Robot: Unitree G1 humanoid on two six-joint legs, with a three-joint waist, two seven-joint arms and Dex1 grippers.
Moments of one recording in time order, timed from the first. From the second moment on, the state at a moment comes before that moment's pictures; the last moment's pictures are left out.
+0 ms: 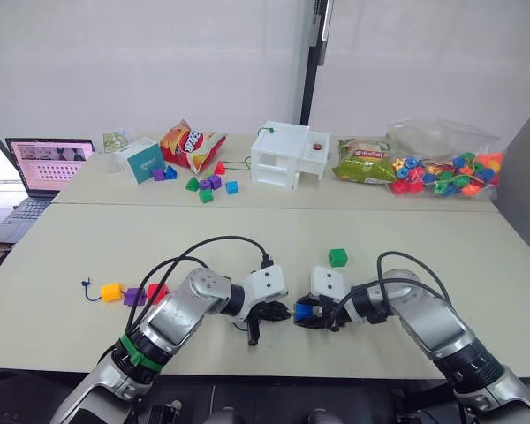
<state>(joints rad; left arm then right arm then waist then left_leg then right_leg) -0.54 0.46 -0.48 -0.17 -0.12 0.69 -0.99 -0.45 -0.65 0.37 -0.18 0.09 0.53 1.13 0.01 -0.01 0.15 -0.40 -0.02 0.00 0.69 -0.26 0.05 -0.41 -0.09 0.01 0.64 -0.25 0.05</state>
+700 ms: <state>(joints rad) -0.53 0.48 -0.44 -0.16 -0.14 0.59 -1.04 -0.44 -0.65 0.37 -0.19 0.09 0.57 1.10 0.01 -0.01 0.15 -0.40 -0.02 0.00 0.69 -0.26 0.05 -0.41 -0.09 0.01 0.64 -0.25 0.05</state>
